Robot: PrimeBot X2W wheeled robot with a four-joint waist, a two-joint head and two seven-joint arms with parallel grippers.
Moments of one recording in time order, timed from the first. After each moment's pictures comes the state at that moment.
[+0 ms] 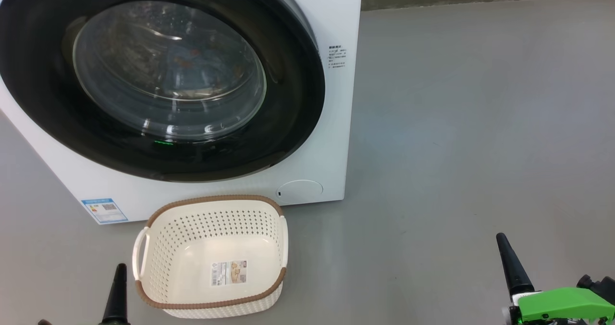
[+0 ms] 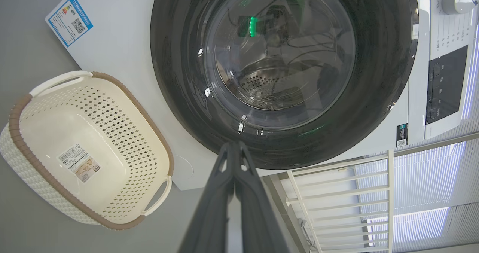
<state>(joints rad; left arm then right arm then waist) -0.01 0.03 0.06 0.23 -1.29 -0.10 0.03 -0.05 -0.05 -0.11 0.26 1.27 0.13 0.03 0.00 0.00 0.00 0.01</state>
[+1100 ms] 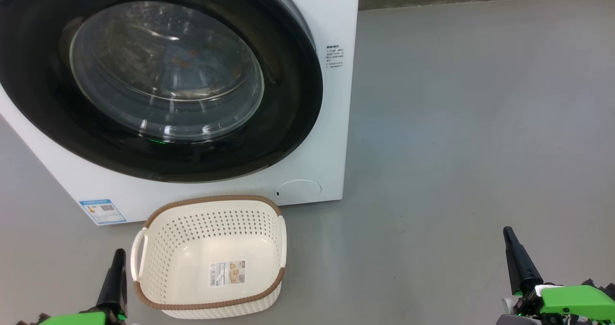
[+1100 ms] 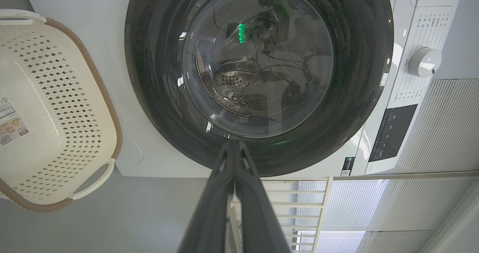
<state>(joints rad) -0.07 0.03 0.08 0.26 -1.61 -0.12 0.11 -0.07 -0.04 -0.14 0.27 1.60 0.13 0.11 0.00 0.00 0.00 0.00</state>
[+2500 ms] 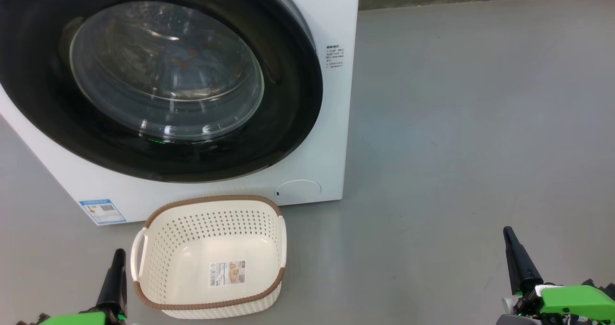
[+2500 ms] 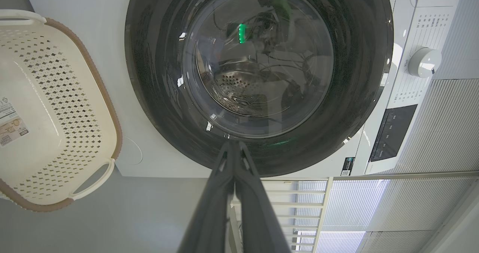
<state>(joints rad) -0.07 0.03 0.08 0.26 -1.61 -0.12 0.11 -0.07 -0.04 -0.14 0.27 1.60 0.13 0.11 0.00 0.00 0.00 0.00</state>
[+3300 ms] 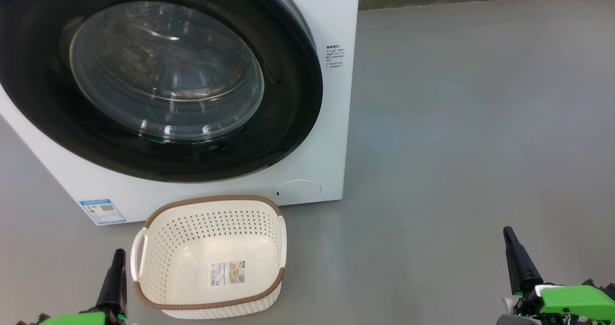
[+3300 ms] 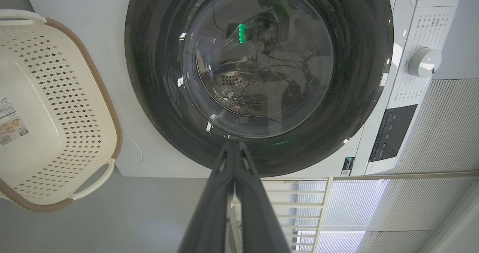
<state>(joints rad) -0.07 0.03 0.08 0.26 -1.61 -0.12 0.11 -0.07 -0.04 -0.14 0.27 1.60 0.13 0.11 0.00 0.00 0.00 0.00</state>
